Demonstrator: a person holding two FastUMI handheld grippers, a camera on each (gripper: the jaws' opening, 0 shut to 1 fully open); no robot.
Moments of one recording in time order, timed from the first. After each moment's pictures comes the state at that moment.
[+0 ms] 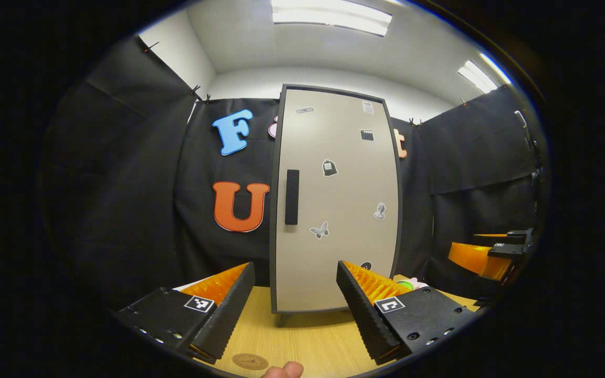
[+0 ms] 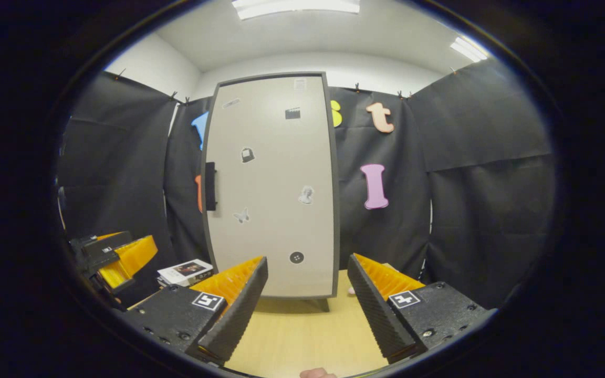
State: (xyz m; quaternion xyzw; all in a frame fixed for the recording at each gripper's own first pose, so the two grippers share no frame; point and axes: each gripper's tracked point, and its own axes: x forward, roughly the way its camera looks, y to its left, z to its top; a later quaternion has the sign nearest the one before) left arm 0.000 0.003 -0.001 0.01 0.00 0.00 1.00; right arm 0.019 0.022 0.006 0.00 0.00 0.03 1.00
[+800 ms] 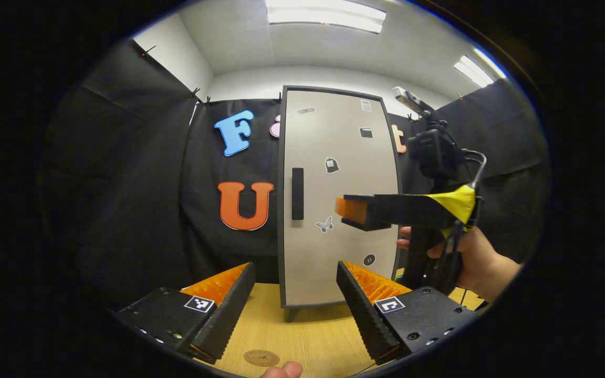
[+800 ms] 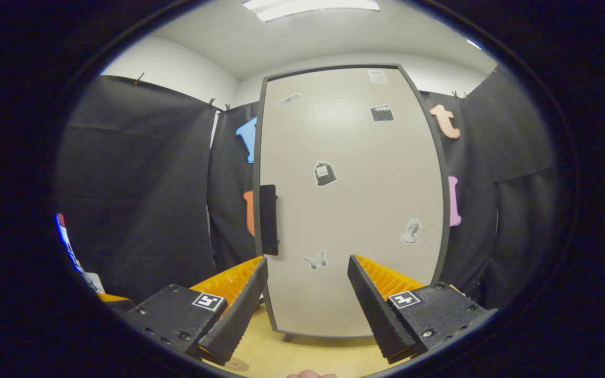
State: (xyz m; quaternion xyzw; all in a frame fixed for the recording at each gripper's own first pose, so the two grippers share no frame) left arm -0.026 0.019 -0.005 0.03 0.01 0.00 1.00; right arm 0.164 0.188 0.067 0.00 -0.02 0.17 0.99
